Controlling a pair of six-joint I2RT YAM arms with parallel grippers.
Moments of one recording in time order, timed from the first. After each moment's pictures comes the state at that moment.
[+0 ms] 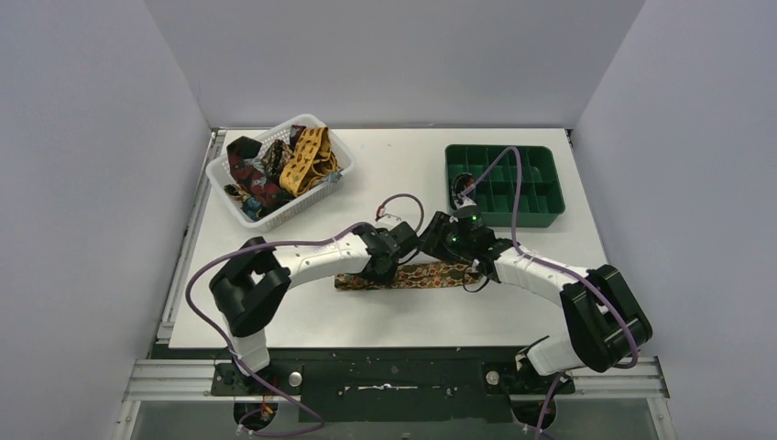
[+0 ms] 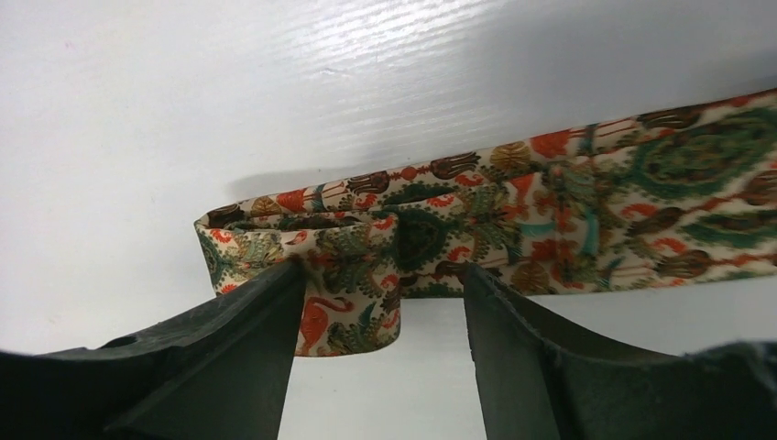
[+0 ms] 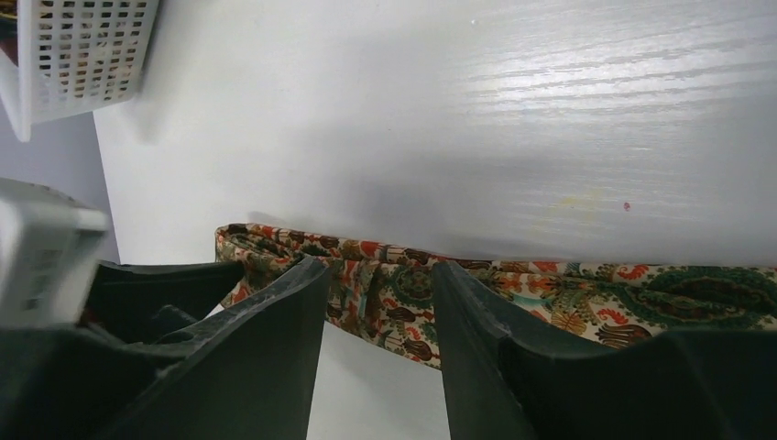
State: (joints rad) left arm -0.97 1.83 1.23 -0.77 -0.49 -0.65; right arm 0.52 1.43 0.68 0.06 -0.16 0.85
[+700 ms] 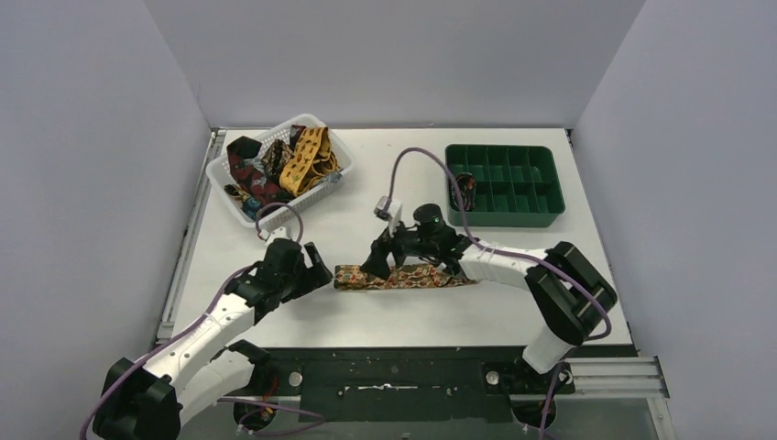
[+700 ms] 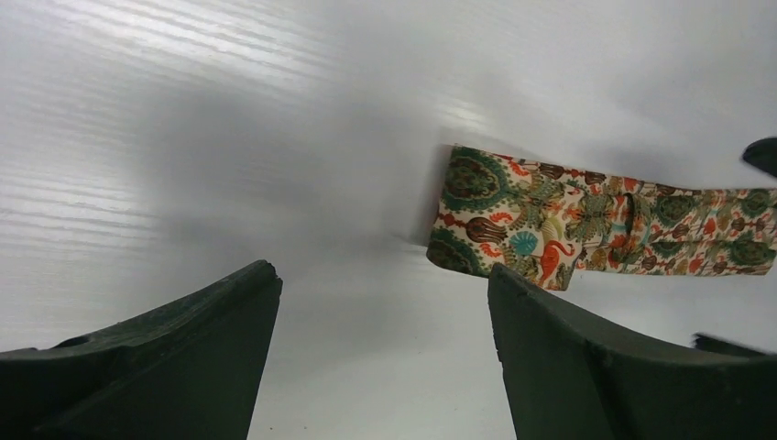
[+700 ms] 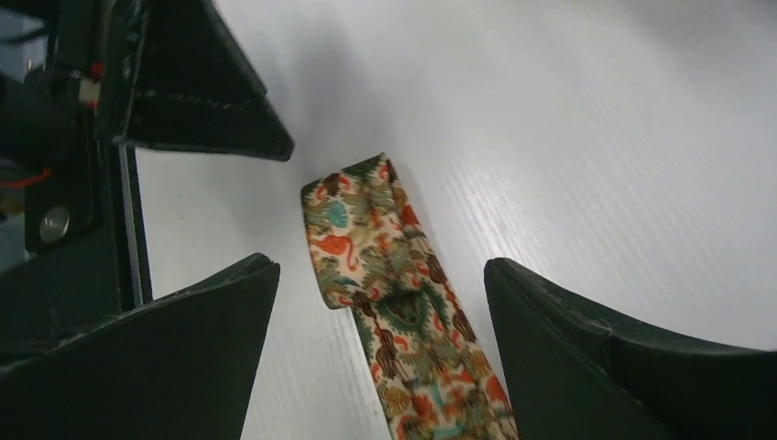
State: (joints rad) left arm -0.52 0.96 0.50 -0.40 -0.16 -0.83; right arm 0.70 1.60 0.80 0.37 -0.52 0.11
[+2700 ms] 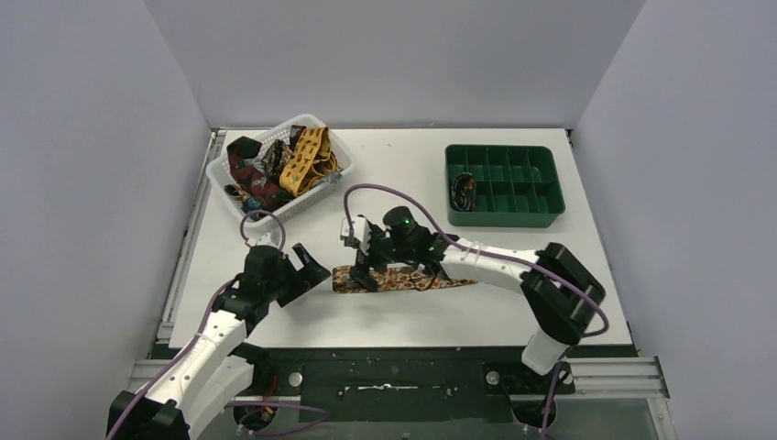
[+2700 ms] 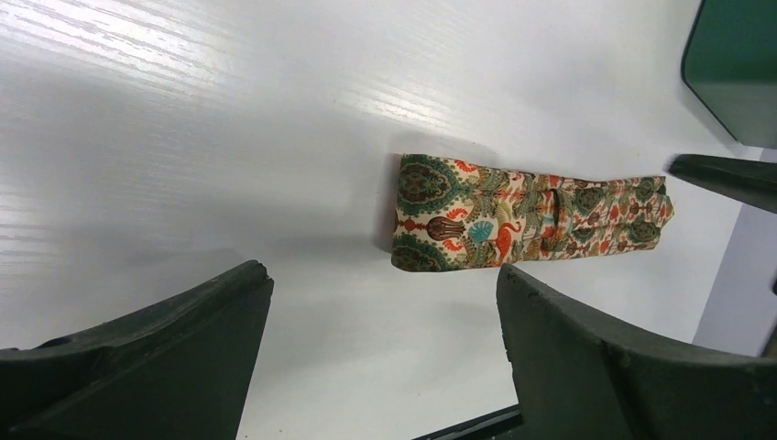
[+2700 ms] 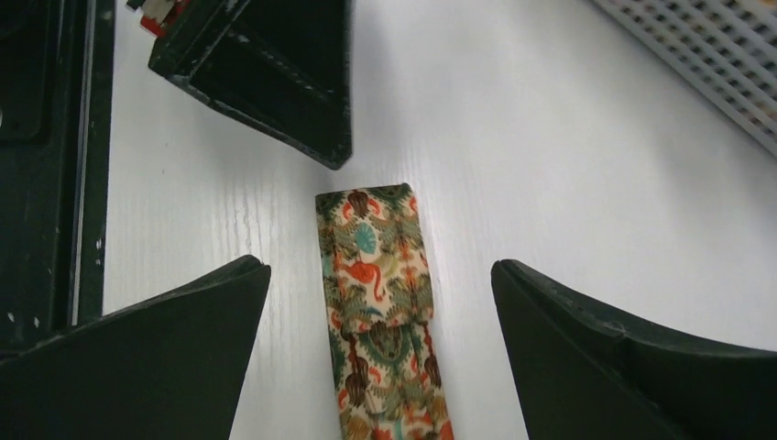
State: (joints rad) left arm -0.31 0.80 0.35 -0.29 0.12 -0.85; right arm 0.89 1.74 1.05 0.10 -0.54 -0.41
